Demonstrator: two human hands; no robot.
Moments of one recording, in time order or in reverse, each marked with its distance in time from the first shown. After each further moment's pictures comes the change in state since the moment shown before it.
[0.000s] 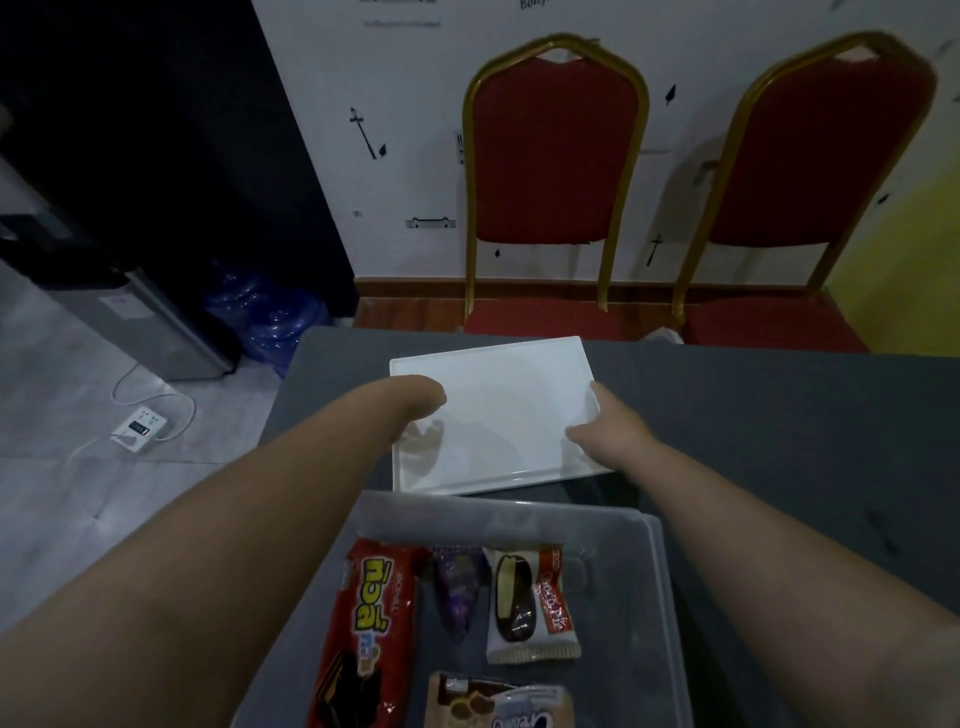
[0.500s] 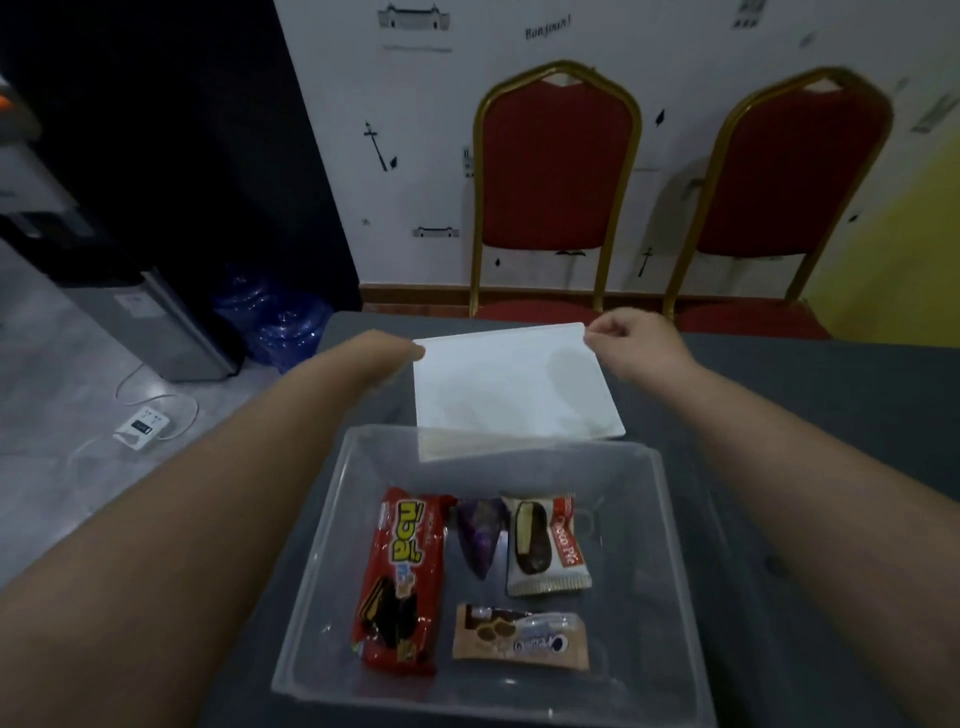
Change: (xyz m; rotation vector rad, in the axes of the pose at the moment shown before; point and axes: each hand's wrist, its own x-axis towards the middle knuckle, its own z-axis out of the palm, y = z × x) left_hand -0.046 -0.050 -0.042 -0.138 0.205 0.147; right_hand -0.069 -0.047 -0.044 0.127 0.222 -0.280
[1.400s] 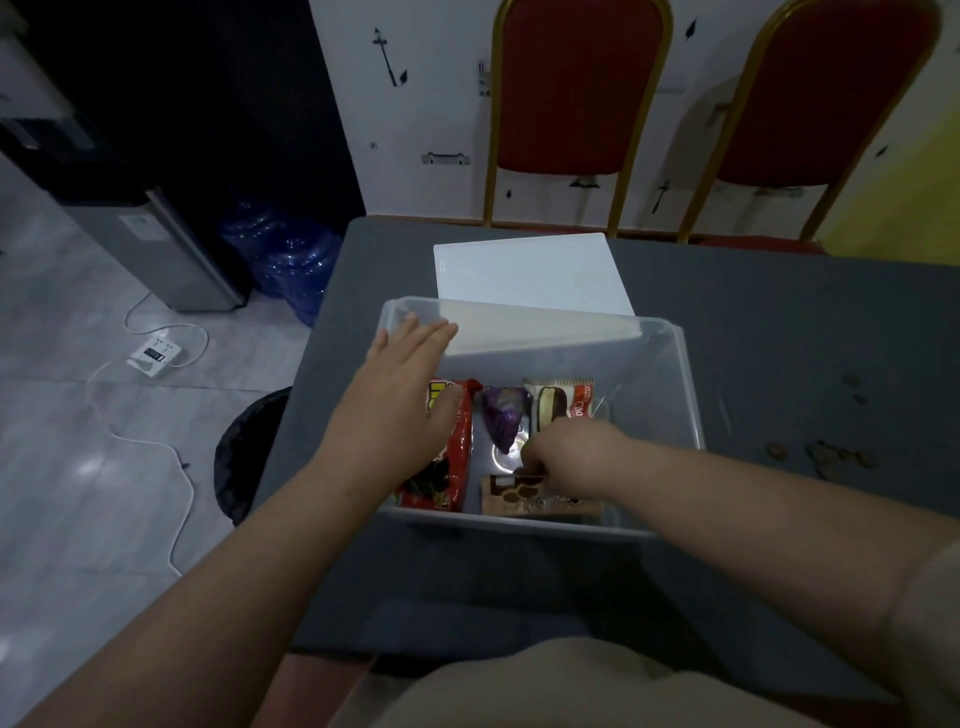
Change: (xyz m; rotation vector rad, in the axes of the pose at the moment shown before) left_hand -0.156 -0.110 0.046 0.313 0.287 0.688; right_hand -0.157 0.025 0.106 -1.031 -0.719 -0.356
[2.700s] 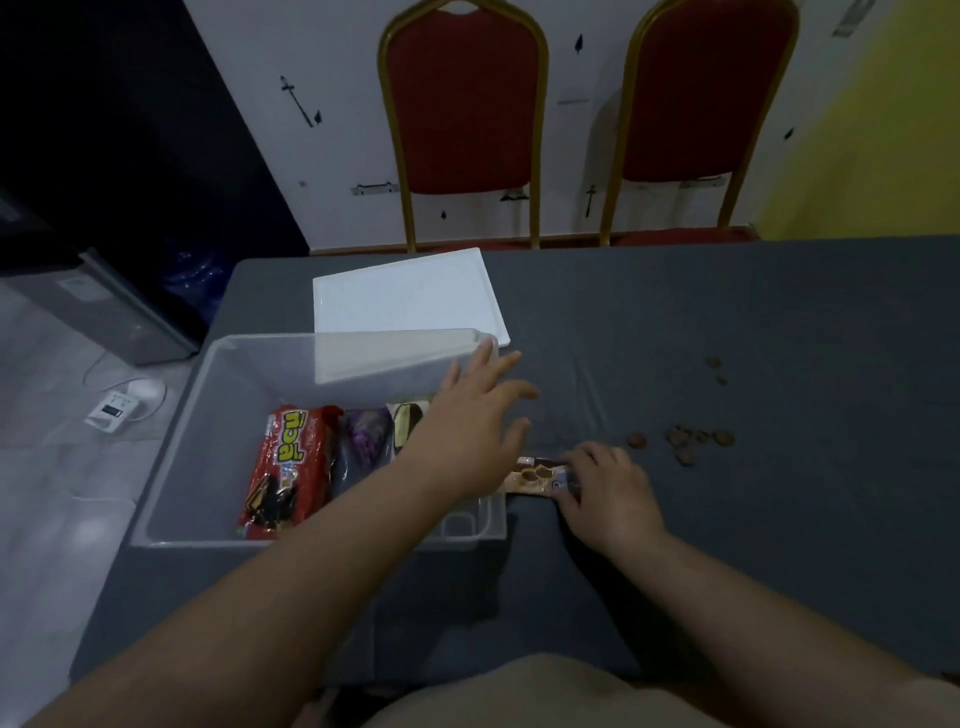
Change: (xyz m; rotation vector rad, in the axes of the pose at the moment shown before) left_hand 0.038 0.159 0.116 0.085 -0.275 0.229; right_hand -0.073 0.137 0.139 0.424 0.562 0.395
